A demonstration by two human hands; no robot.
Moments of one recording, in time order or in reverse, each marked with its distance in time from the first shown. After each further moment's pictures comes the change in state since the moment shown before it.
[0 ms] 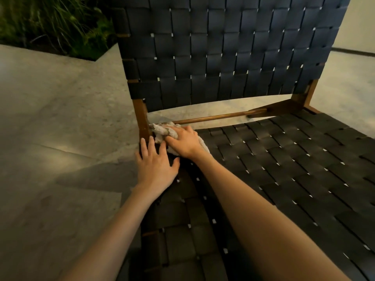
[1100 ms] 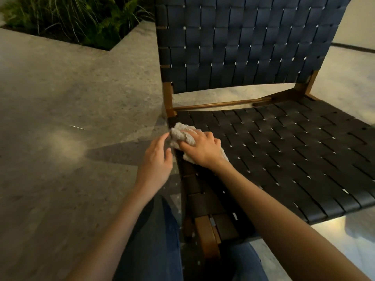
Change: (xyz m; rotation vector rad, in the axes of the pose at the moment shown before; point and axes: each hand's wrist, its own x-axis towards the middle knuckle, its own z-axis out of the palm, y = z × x) left_hand -0.111 -0.073 -0.047 -0.546 0.130 0.081; right_hand -0.130 -0.079 0.007 -0.151 -0.031 0.099
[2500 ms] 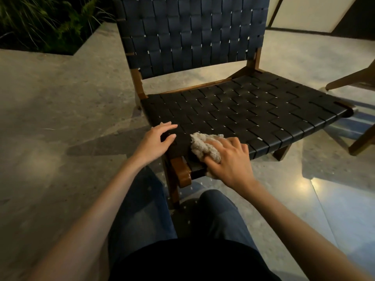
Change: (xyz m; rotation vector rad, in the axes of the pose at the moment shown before) left_hand -0.046 0.028 0.008 -0.104 -0.354 0.228; right_hand -0.223 0.027 -0.030 -0.261 0.305 0.092
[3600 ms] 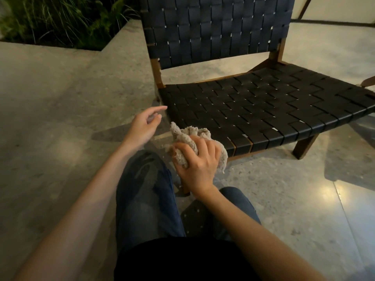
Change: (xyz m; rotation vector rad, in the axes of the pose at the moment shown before) left_hand -0.054 0.019 -0.039 -0.167 0.201 -0.092; right_hand -0.021 -0.086 0.067 0.294 0.724 -0.238
